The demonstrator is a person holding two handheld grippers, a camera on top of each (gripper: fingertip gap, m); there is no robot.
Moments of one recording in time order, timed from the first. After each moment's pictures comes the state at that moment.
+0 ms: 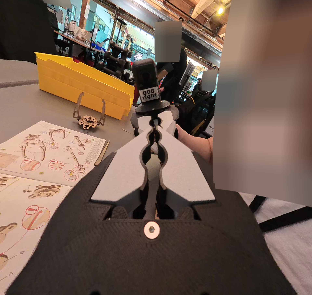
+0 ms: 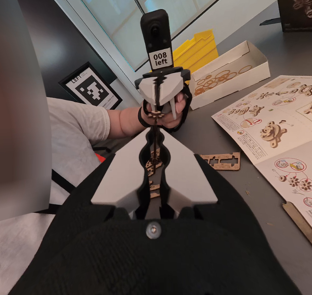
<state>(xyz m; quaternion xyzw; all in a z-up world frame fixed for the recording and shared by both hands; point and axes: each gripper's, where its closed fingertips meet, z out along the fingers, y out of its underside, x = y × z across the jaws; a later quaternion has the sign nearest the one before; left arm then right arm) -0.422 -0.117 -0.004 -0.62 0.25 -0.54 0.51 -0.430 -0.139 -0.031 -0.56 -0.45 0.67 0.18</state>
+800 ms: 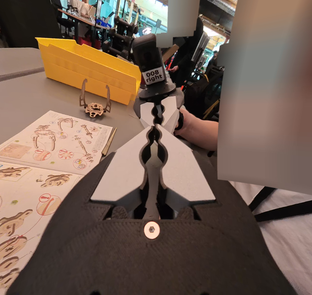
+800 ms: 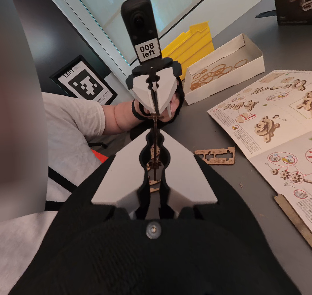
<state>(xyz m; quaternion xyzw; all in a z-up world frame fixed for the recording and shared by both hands) -0.418 -0.120 -0.017 -0.66 0.29 -0.49 0.49 -0.429 -0.137 -0.036 -0.57 -0.46 0.66 0.18</state>
